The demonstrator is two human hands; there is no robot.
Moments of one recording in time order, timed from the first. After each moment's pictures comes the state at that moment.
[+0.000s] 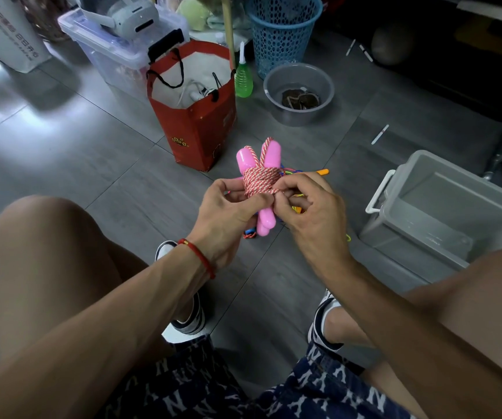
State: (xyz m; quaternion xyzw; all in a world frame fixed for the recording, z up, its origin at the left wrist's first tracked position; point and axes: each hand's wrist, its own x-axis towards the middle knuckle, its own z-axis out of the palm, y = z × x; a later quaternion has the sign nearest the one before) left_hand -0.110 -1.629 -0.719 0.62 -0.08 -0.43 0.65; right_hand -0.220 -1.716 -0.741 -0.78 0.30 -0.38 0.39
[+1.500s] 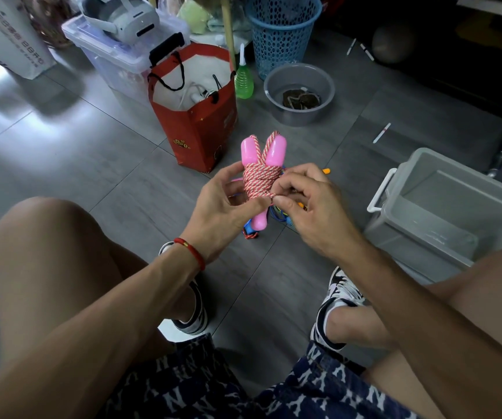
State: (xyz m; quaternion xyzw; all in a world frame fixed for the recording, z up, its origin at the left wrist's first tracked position) left_hand -0.094 -1.624 -0.731 0.67 -0.28 -0.38 0.58; right_hand -0.228 -1.736 -0.732 -0.81 0.24 -0.25 0.47
